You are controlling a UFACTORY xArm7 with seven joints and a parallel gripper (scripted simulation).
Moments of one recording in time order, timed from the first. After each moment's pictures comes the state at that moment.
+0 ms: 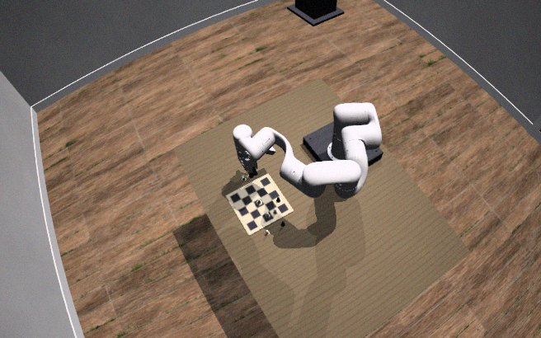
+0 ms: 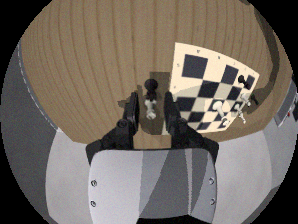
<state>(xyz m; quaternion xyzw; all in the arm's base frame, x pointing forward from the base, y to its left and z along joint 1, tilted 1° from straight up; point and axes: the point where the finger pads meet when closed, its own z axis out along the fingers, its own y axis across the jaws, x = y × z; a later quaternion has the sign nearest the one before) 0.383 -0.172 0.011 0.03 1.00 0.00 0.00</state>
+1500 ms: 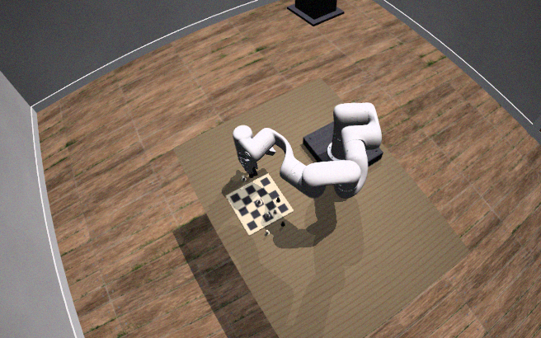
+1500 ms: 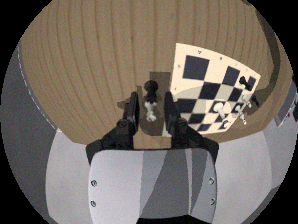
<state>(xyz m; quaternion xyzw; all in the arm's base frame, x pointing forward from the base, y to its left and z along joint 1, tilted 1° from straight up) 0.383 -0.172 0.006 0.03 1.00 0.00 0.00</state>
